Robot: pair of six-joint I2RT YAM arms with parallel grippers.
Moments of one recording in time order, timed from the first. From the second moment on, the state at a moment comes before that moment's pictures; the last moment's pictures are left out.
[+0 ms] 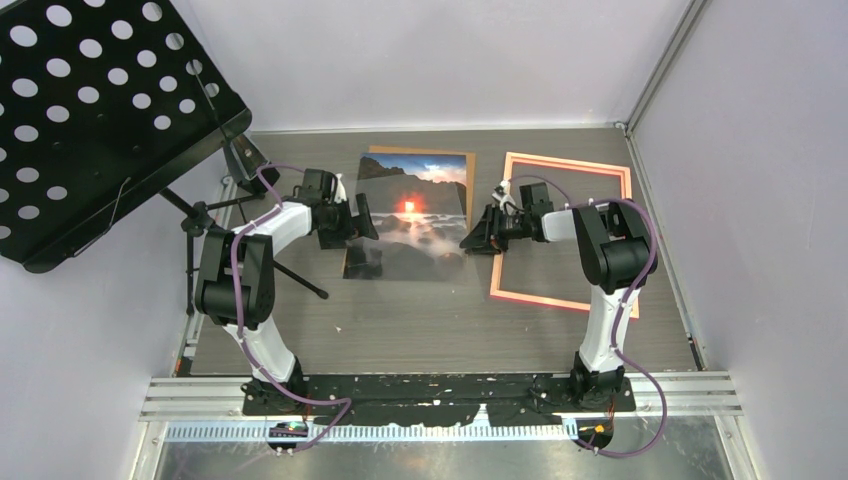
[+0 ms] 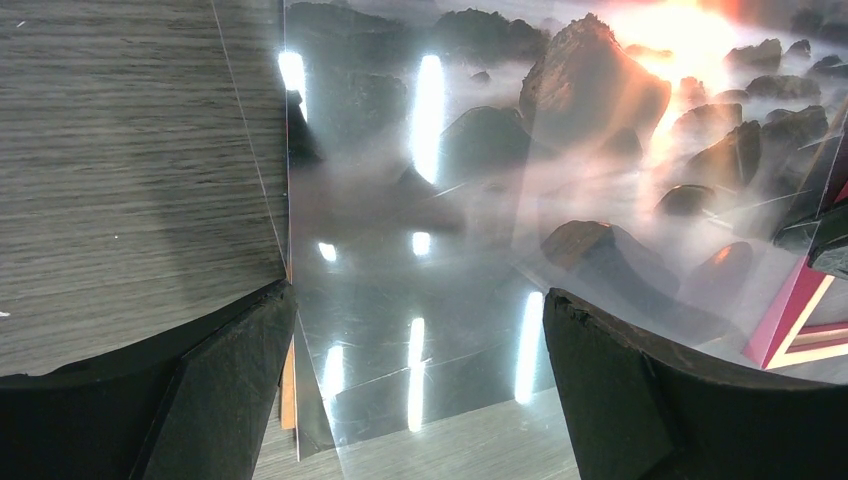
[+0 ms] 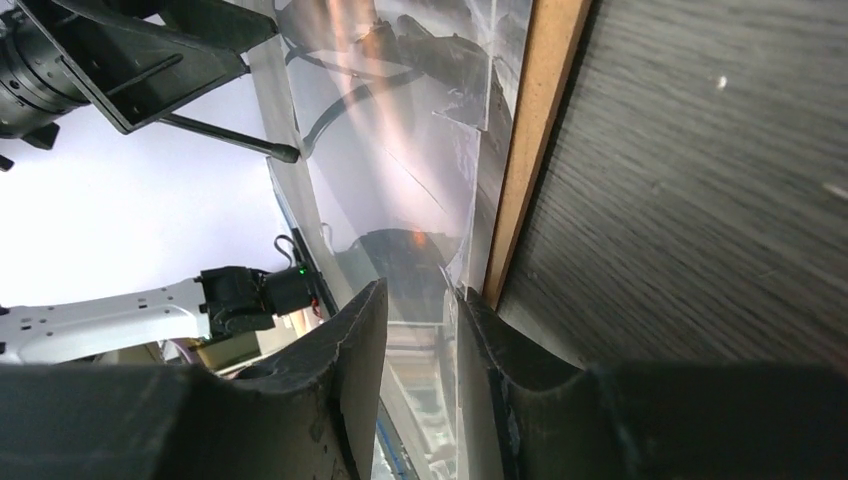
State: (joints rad) left arm -0.17 1.78 1.10 -0.37 0.30 -0.38; right arm 0.20 2.02 1.02 0.09 -0.96 0.60
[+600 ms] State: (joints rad) left arm -0.17 1.78 1.10 -0.37 0.30 -0.39; right arm 0.19 1.98 0.88 0.38 -0.95 0.91
